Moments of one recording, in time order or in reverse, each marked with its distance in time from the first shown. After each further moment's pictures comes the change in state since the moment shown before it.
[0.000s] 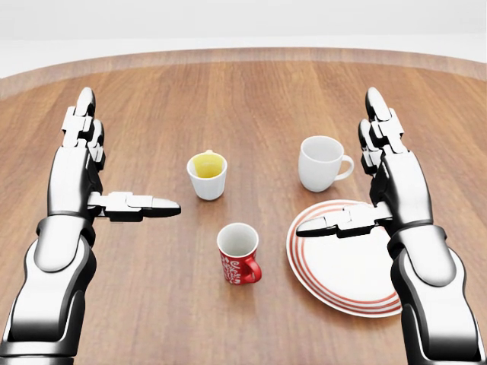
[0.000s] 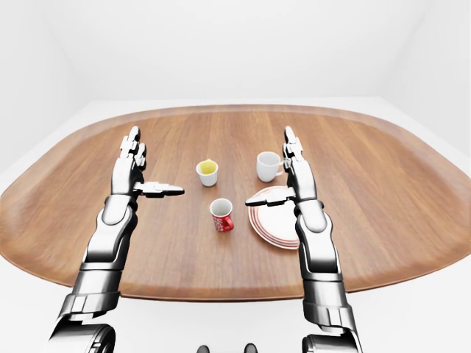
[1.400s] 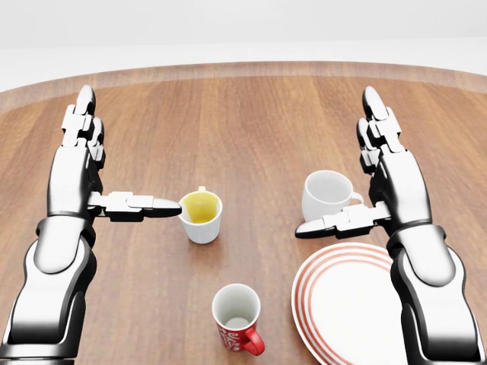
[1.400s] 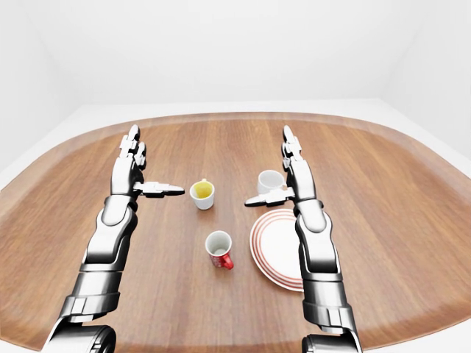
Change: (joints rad) left arm 0.008 -0.005 -0.003 -0.023 0.006 0.000 0.000; right arm 0.000 0.000 0.004 -0.009 -0.020 0.000 0.010
